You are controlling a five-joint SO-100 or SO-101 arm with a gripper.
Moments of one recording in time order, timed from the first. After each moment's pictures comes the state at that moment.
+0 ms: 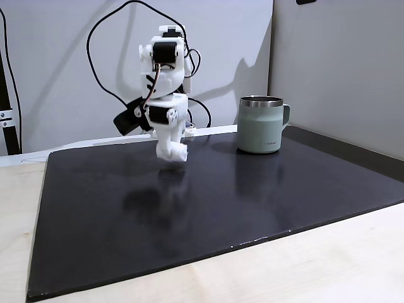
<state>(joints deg) 22.1 65.3 73.7 88.2 28.7</state>
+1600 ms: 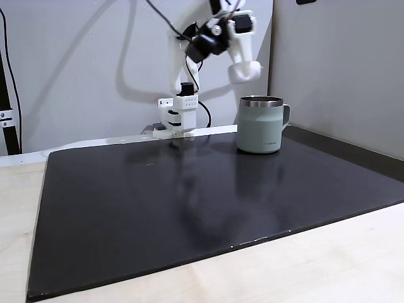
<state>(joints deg) -18.9 97.2 66.7 102.8 22.0</state>
